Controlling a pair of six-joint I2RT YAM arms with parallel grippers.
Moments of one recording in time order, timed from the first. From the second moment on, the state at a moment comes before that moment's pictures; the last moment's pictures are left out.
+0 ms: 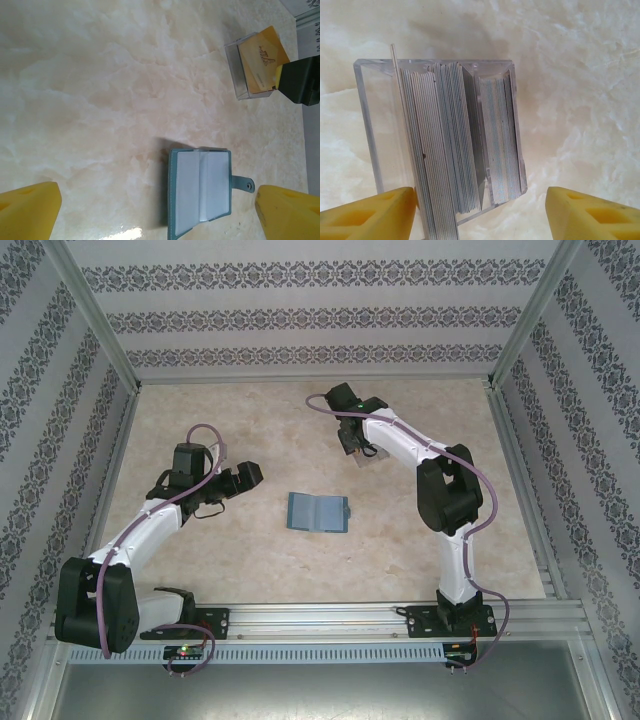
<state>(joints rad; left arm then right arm) -0.11 1.23 0.69 -0.25 0.47 -0.56 0.49 2.09 1.75 -0.88 0.44 0.11</state>
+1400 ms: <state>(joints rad) -0.11 1.28 0.74 -0.49 0.45 -0.53 0.50 2.09 1.78 -0.89 0.48 0.07</state>
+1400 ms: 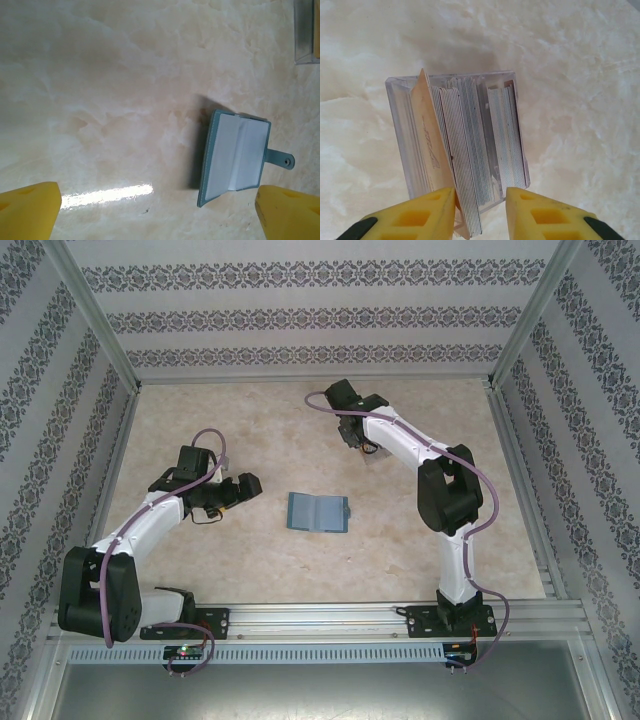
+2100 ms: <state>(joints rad) -0.11 1.28 0.74 -0.49 0.45 -0.53 0.52 2.08 1.78 -0.89 0.44 0.03</state>
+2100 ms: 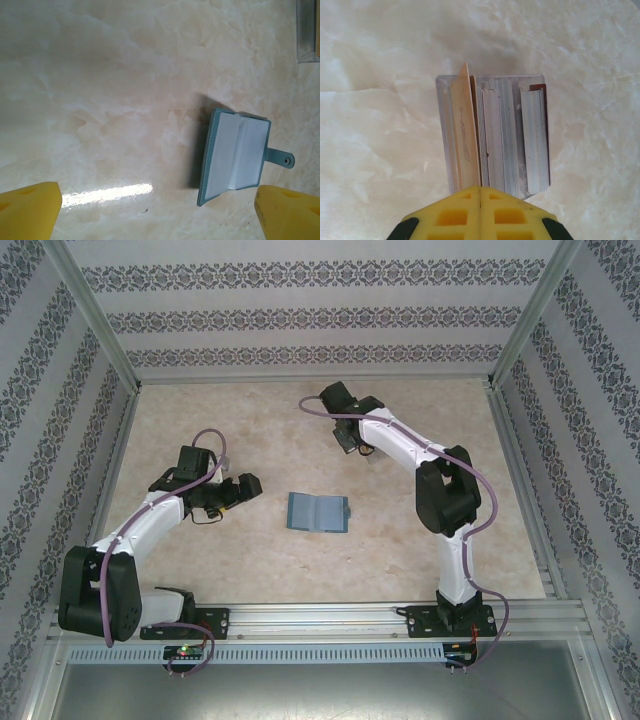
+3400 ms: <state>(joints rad) -0.37 1.60 0.83 -0.43 0.64 -0.43 0.43 1.64 0.83 -0.25 -0.78 0.60</state>
